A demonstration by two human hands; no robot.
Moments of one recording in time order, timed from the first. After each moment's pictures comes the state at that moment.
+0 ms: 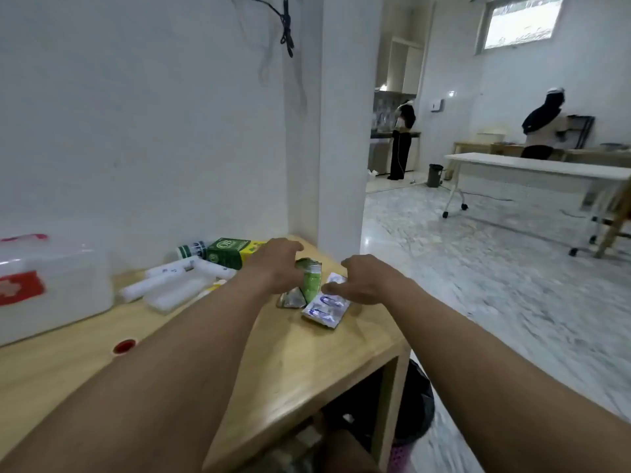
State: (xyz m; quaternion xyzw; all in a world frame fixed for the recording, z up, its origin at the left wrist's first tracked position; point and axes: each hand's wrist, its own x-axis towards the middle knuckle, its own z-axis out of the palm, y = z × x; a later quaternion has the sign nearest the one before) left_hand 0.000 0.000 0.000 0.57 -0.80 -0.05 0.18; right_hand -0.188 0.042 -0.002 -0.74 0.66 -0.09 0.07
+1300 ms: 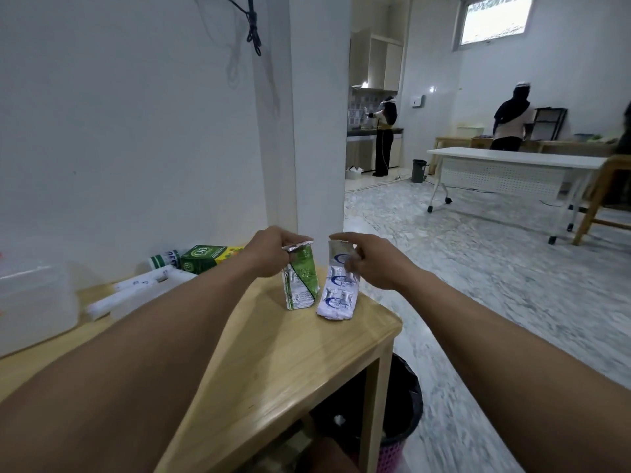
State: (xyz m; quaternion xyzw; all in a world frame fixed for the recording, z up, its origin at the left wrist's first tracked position) left_hand -0.028 -0.026 0.020 0.50 -0.79 -0.20 0.27; right_hand -0.249 0.033 0.013 -0.73 0.60 -0.28 0.13
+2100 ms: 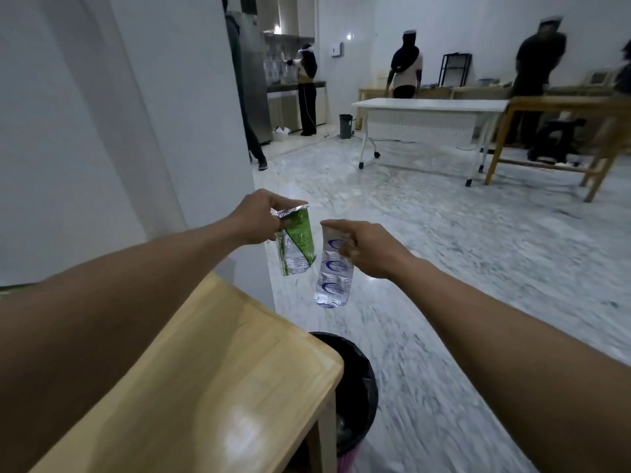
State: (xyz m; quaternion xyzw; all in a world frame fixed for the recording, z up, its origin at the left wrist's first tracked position) left_hand -0.195 -0.172 -0.008 0.39 -0.85 -0.26 0.24; right_hand -0.393 -0.050 -0.052 -0.65 0.69 -0.30 0.12
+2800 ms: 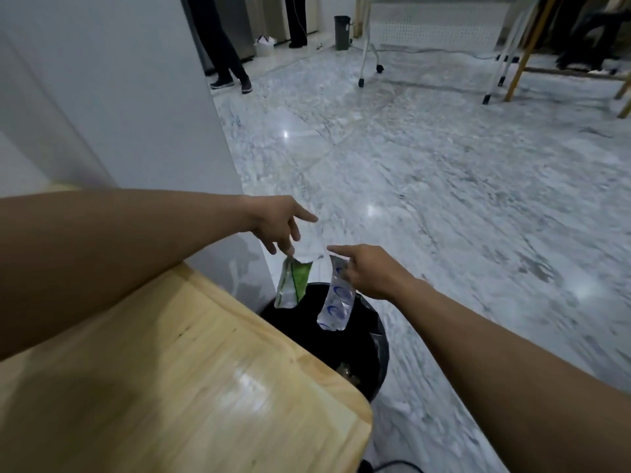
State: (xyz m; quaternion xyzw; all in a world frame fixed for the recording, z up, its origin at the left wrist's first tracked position) left_hand -0.251 -0.235 -0.137 0.40 -0.84 -0.33 -0.16; right_hand -0.407 -0.100 -0.228 -0.60 0.74 -0.17 0.25
